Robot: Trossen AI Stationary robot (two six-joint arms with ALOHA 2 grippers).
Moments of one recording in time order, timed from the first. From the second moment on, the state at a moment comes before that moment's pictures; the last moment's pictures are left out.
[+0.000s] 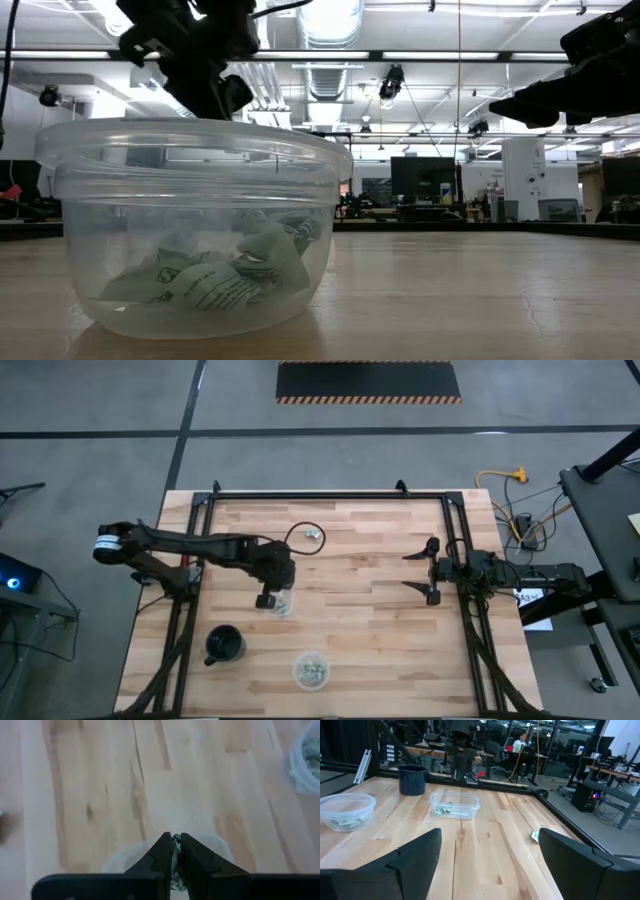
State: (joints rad) left arm 0.03 1.36 1.00 -0.63 0.12 0.16; right arm -0.02 0.08 0.01 0.00 0.05 -0.11
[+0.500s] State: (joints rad) left arm 0.03 1.32 0.92 -0.62 0.09 -0.06; right arm -0.02 0.08 0.01 0.00 0.05 -0.11
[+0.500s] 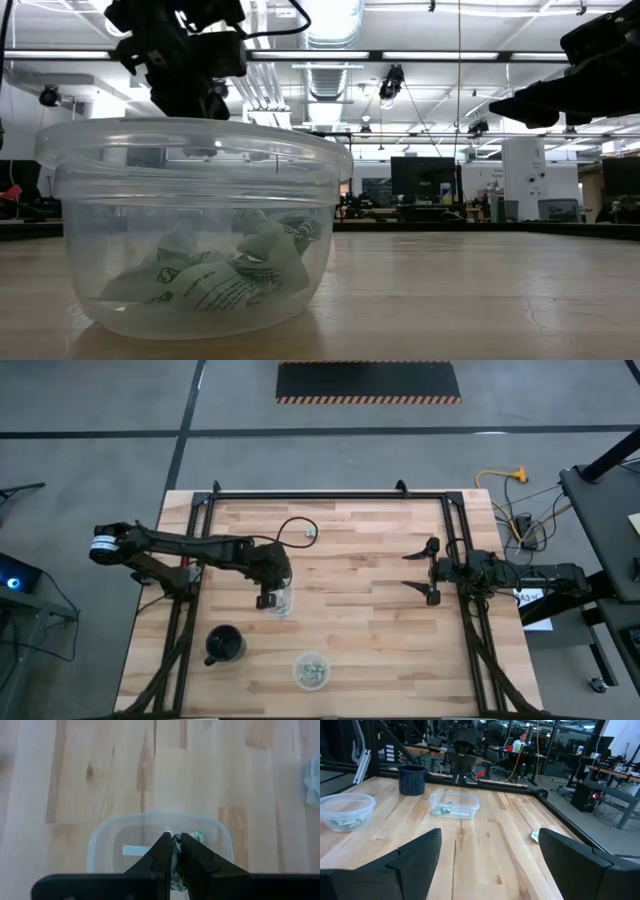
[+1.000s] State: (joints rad) left arm 0.03 1.32 0.86 -0.60 0.03 -0.01; right arm -0.02 0.08 0.01 0.00 0.05 -0.11
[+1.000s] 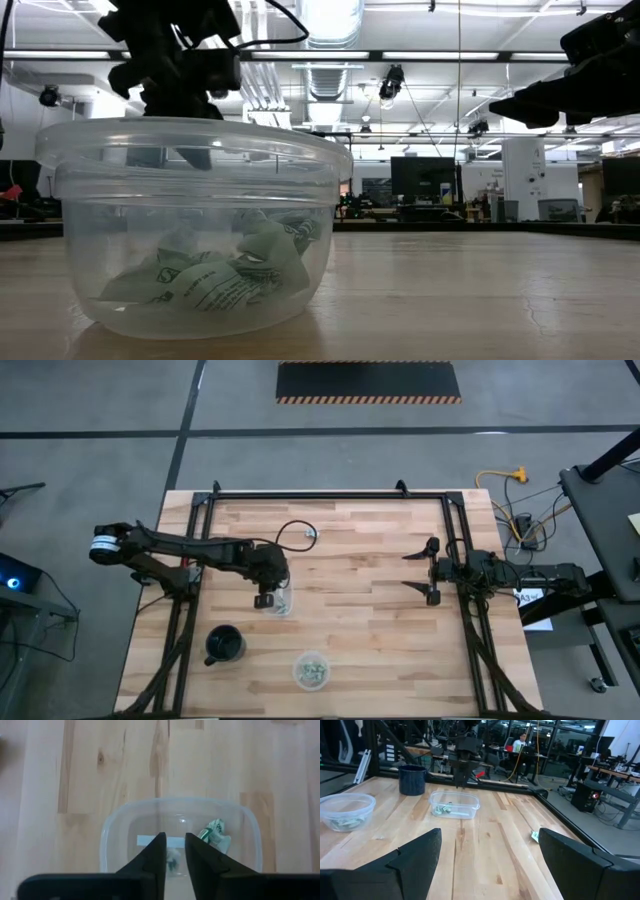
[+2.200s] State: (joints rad) left arm 0.10 1.32 0.78 0.09 -0.50 -0.20; right arm -0.02 0.08 0.01 0.00 0.05 -0.11
